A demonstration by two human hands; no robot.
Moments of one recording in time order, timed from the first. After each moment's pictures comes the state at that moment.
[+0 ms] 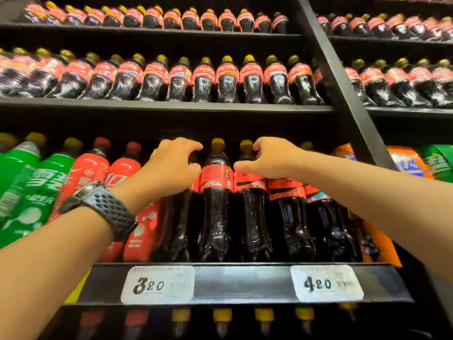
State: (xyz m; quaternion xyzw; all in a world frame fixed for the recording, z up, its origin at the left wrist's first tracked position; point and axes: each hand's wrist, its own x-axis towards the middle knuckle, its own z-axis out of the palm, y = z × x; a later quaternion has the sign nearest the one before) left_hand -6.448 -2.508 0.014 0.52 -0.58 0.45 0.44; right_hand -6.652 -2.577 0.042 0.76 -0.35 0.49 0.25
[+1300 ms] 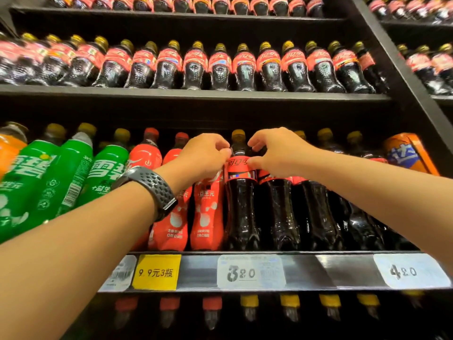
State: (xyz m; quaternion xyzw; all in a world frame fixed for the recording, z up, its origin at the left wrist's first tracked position) left_hand -6.390 -2.501 0.027 0.48 -0.63 0.34 0.50; right_hand -6.562 -2.542 0.028 0.77 -0.28 0.50 0.27
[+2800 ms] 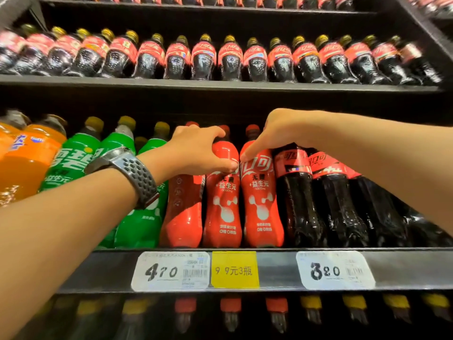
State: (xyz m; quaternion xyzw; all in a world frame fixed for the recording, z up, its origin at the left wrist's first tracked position) left_hand -6.293 -2.457 0.025 0.56 -0.59 0.48 0.33; right_hand -6.473 -2.492 0.056 0.75 -0.44 0.45 0.21
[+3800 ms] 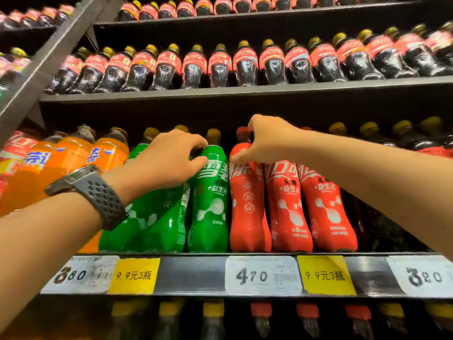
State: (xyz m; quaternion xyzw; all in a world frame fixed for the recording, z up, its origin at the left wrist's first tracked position) left_hand -6.174 -2.397 0.011 0.51 -0.56 0.56 0.33; right_hand -6.364 -2.464 0.041 0.75 -0.31 0.50 0.30
